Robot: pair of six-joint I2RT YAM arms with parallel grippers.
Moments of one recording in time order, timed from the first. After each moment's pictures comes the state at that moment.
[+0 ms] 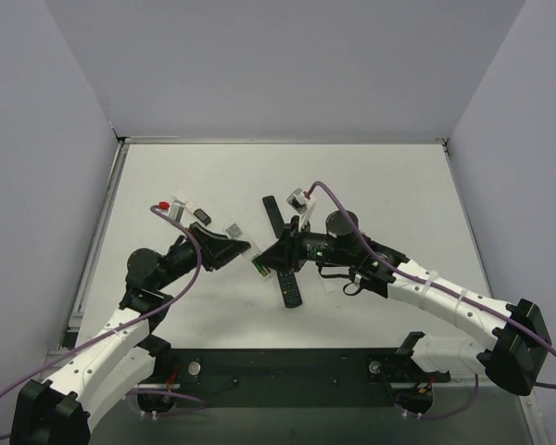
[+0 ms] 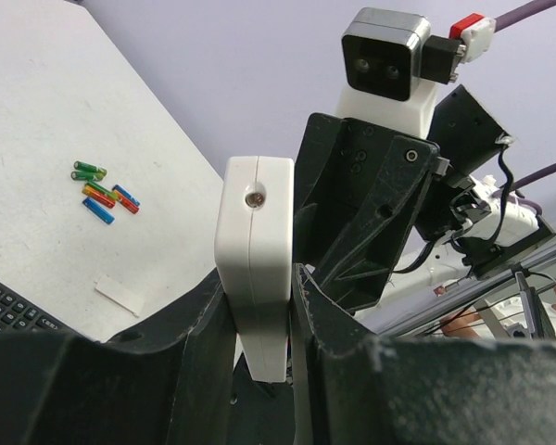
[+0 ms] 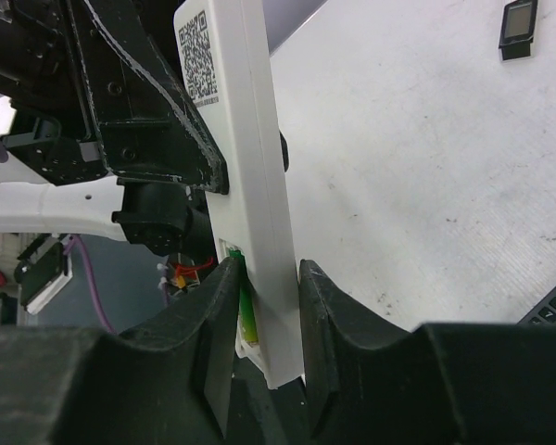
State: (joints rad) left arm -0.41 0.77 0.35 0.70 0.60 -1.07; right arm 0.87 1.18 0.82 0.12 -0.40 0.52
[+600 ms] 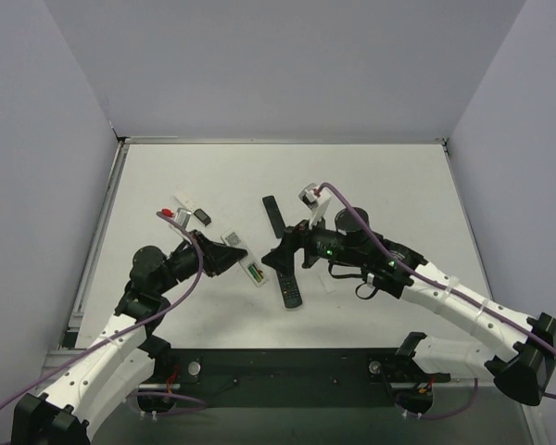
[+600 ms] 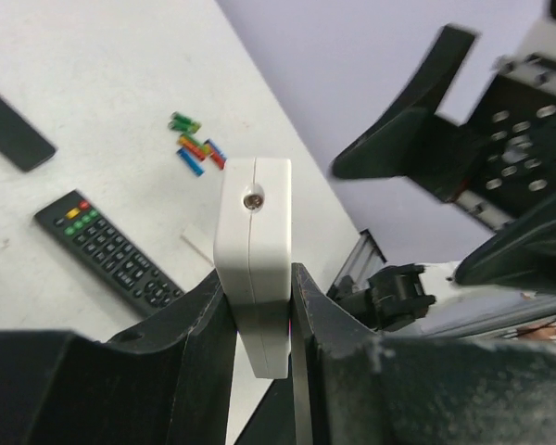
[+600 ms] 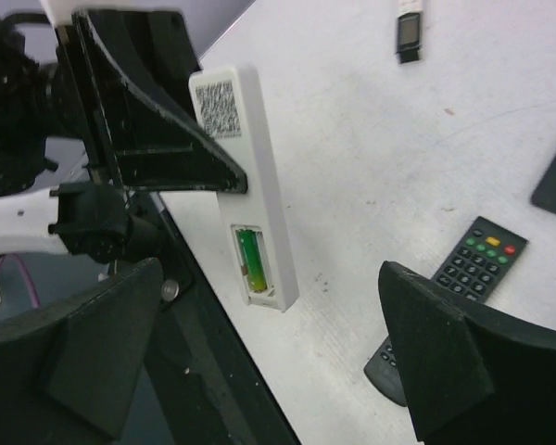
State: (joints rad) left arm -0.40 0.69 0.35 0.41 0.54 -0.89; right arm 0.88 1.11 0.90 -0.10 -0.25 0.41
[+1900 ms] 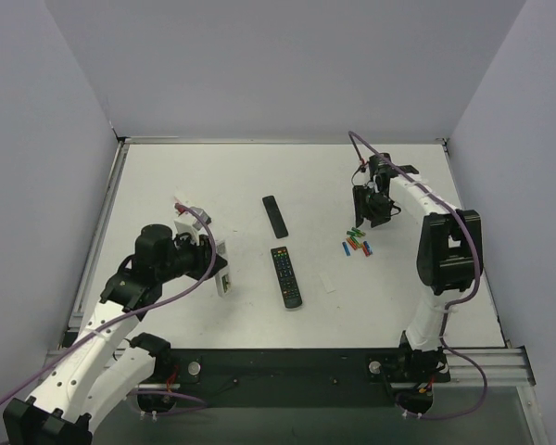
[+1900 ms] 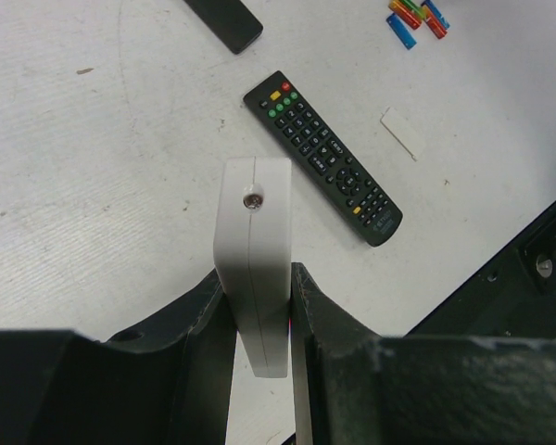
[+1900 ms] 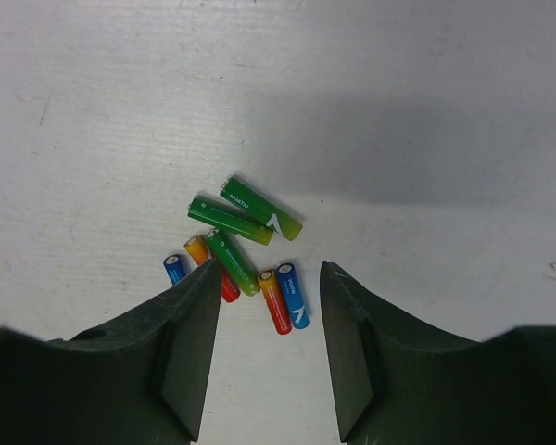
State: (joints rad) left arm -0.38 0.75 0.65 -0.42 0.36 -0.27; right arm 0.15 1.87 1.38 -0.73 -0.02 0.10
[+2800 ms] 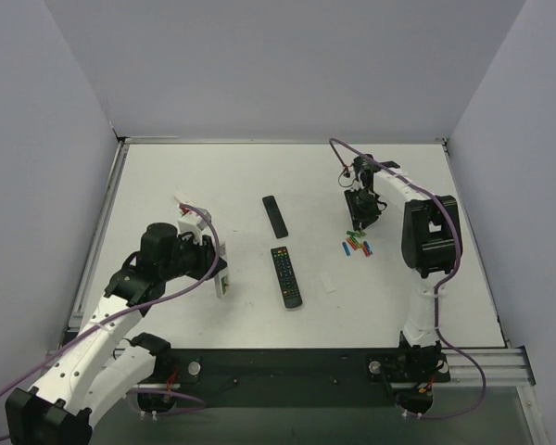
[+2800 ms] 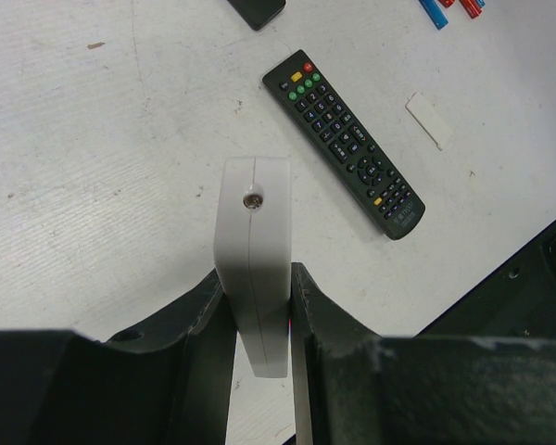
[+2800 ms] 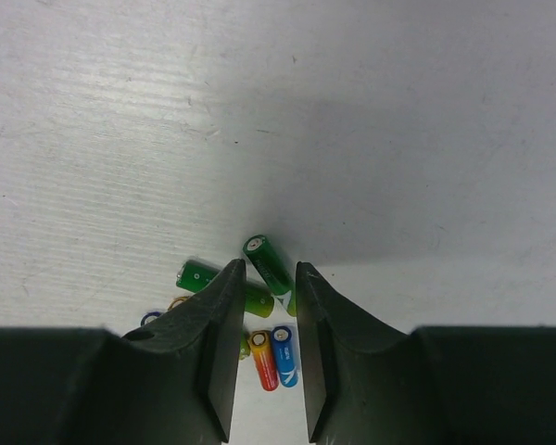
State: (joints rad) left arm -0.39 0.80 0.65 -0.45 0.31 -0.26; right arm 0.20 2.09 1.54 -0.80 0.01 -0.02
